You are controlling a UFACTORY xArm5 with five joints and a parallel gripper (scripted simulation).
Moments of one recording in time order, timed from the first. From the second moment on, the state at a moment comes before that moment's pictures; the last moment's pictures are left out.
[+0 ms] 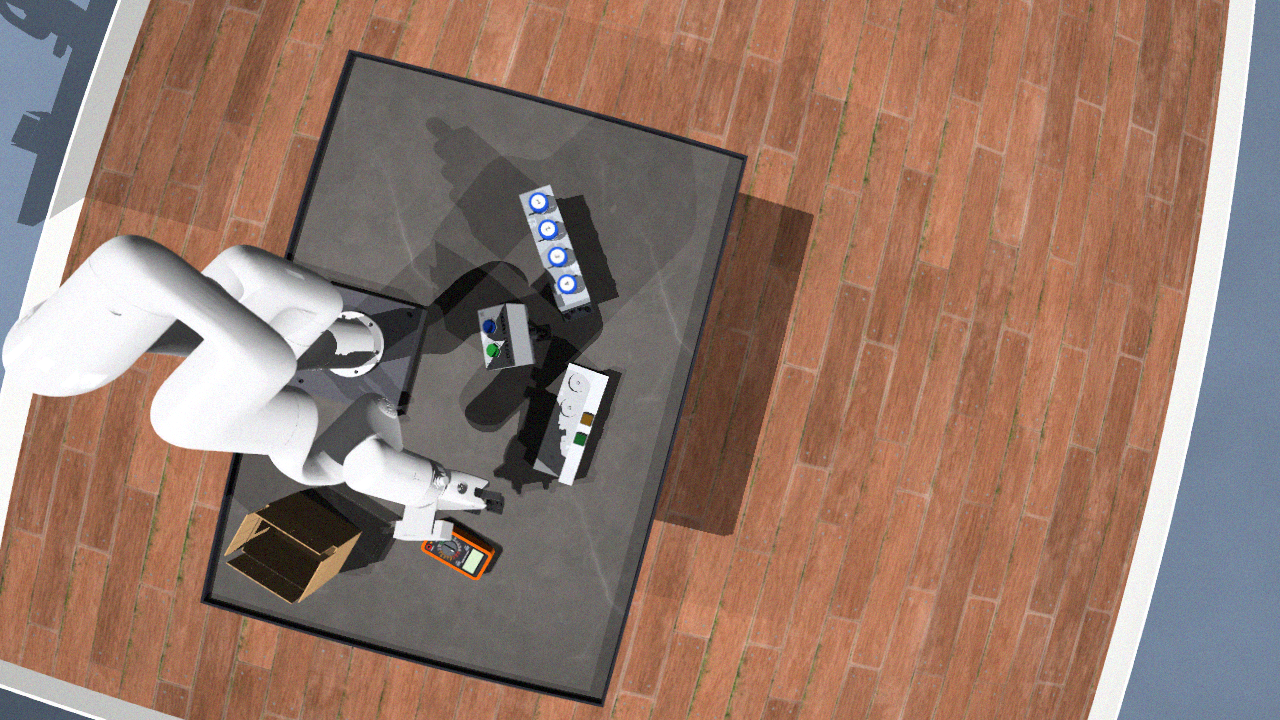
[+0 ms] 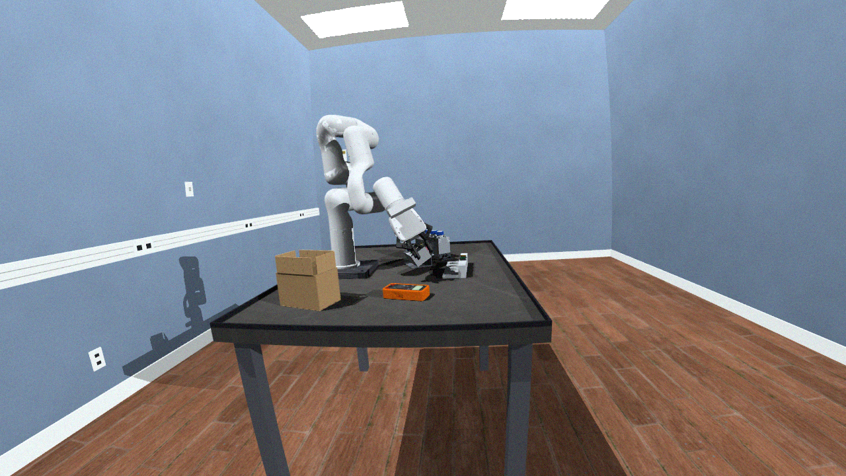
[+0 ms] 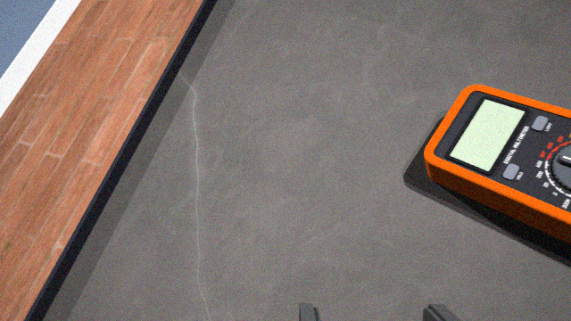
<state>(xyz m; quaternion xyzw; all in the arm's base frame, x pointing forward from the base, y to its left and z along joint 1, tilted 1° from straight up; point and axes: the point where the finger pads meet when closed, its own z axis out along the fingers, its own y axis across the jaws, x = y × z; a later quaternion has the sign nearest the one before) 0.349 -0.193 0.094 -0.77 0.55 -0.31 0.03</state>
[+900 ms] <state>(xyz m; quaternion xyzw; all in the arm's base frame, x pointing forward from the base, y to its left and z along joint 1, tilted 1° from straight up) 0.406 -0.140 0.120 -0.90 0.38 -0.20 0.01</state>
